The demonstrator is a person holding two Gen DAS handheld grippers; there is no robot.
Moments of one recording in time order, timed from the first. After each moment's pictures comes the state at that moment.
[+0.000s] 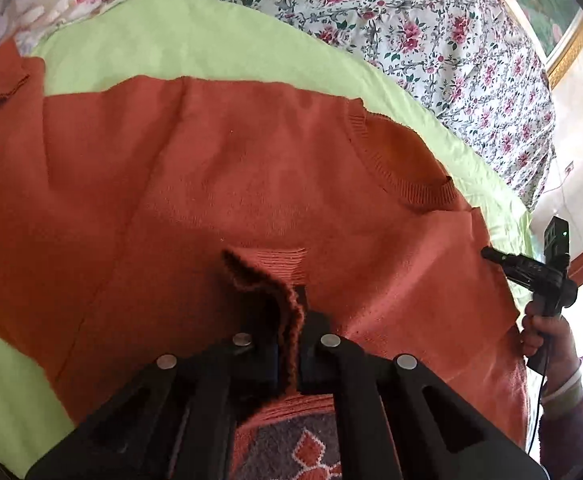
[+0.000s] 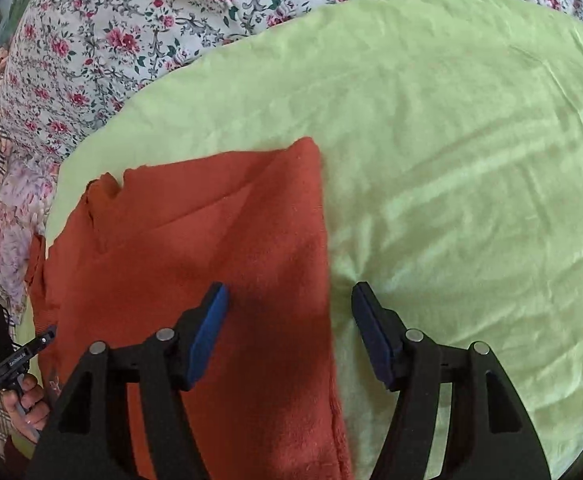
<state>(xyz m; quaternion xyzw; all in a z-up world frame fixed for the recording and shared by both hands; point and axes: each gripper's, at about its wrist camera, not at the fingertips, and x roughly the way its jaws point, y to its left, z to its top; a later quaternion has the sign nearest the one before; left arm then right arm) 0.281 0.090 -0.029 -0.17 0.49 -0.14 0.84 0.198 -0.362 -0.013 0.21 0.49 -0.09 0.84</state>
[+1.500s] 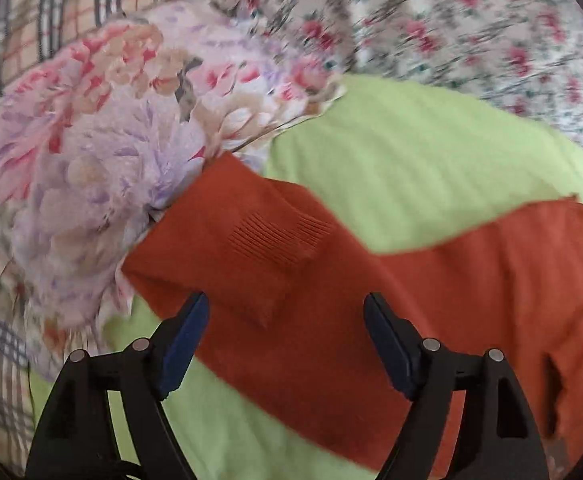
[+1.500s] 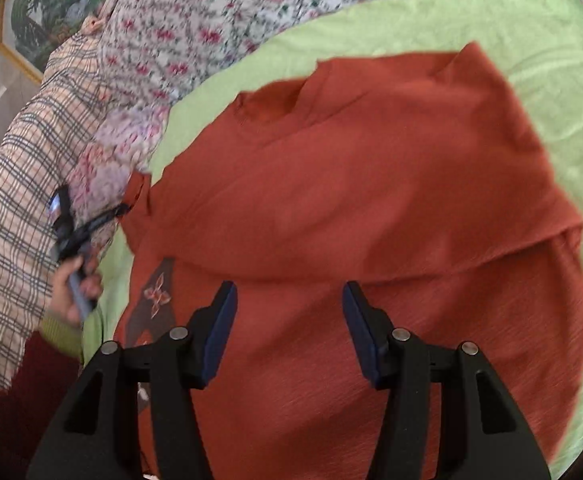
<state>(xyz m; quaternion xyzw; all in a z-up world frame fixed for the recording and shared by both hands) 0.340 0.253 0.016 0.03 0.46 0.12 0.88 0.105 -0.218 0.001 0.27 0.48 0.05 0.83</state>
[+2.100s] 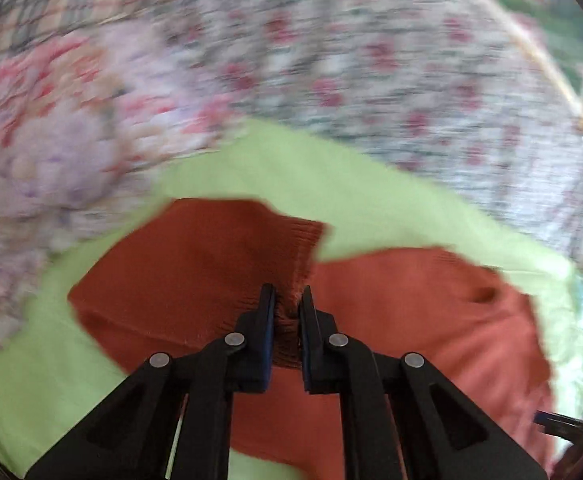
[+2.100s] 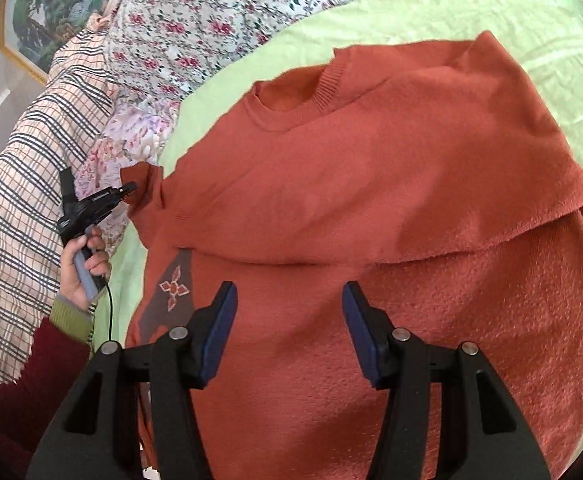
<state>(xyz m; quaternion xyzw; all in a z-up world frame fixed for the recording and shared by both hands) 0.290 0.201 0.070 -0.12 0.40 -0.05 0.91 0.101 -0.211 0.011 0.28 0.46 0.05 0.84</state>
